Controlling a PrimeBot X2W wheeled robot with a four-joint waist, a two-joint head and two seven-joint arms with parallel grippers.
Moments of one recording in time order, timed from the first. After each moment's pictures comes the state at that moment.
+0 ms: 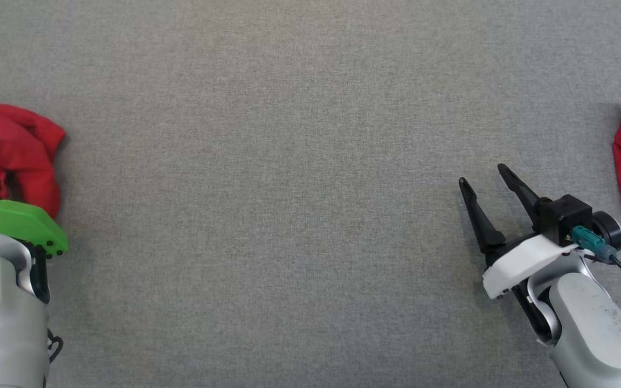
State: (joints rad) left arm -0.76 0.27 0.16 1.15 -0.21 -0.08 -0.26; right arm -0.36 -0.28 0.27 0.39 0.26 0.13 -0.26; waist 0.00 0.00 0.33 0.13
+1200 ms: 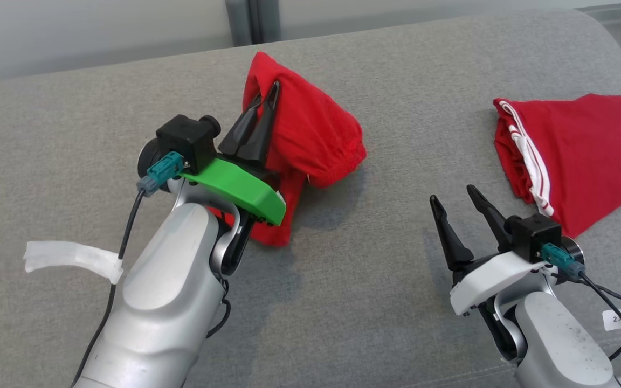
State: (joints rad) left arm -0.70 0.05 -0.49 0.52 -0.50 -0.13 -0.26; right arm -0.32 -0.15 0.24 0.41 0.27 0.13 -0.26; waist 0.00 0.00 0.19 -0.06
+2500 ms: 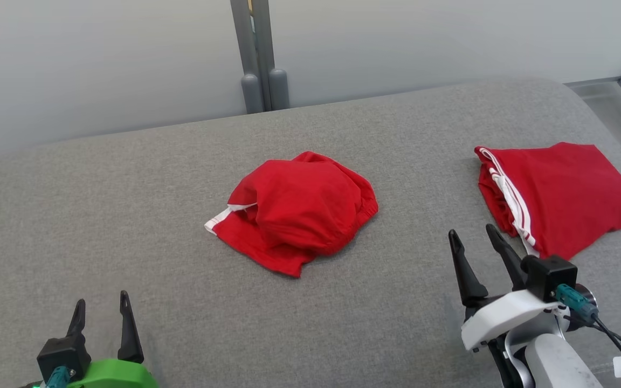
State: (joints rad) left arm -0.02 0.06 0.10 0.38 -0.13 -0.02 -0.26; right arm -0.18 -0.09 0.13 0.37 0.23 0.13 -0.26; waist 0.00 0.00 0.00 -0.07
